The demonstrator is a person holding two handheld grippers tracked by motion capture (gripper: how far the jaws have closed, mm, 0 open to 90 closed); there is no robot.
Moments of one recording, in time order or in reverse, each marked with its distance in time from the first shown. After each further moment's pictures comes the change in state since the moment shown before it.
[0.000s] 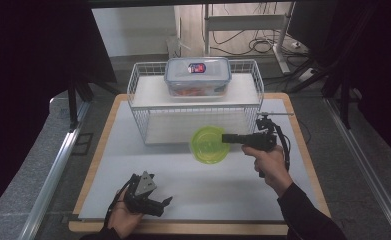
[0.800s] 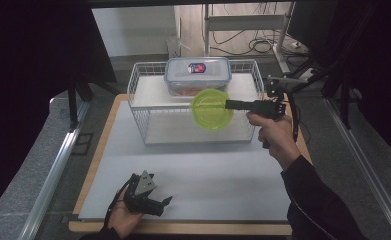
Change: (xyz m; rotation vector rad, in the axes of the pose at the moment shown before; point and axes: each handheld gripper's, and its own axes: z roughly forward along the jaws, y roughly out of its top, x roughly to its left) left arm 0.002 0.000 0.000 -0.006 0.007 -0.014; right arm 0.040 0.075 -0.023 -0.103 0.015 -0.017
